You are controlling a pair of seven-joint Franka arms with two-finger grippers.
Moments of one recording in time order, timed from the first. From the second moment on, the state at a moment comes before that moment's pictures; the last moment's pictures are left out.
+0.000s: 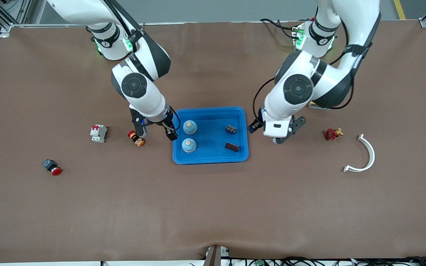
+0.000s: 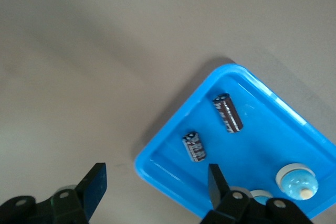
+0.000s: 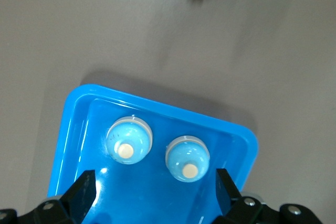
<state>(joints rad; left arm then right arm) -0.28 0.41 -0.34 -1.70 -0.05 2.00 -1.31 0.19 0.42 0.41 -1.86 -0.04 2.26 1.83</state>
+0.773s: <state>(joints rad) -0.39 0.59 -0.33 -1.70 -0.05 2.22 -1.60 0.23 0.77 0.40 -1.58 -0.21 2.26 1.95</state>
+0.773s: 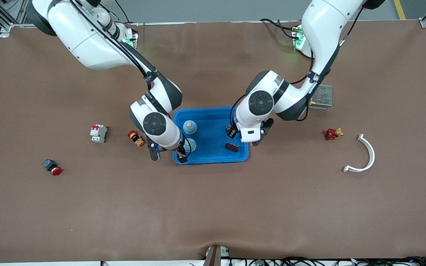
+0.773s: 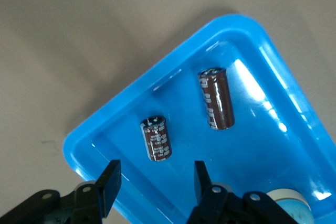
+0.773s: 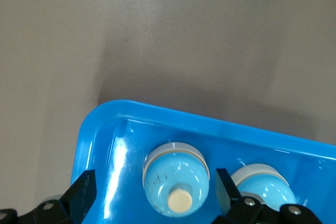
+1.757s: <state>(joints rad) -0.43 0.71 -0.33 -1.70 0.02 2.31 -1.77 0.30 0.82 0.38 -1.54 -0.23 2.26 1.95</state>
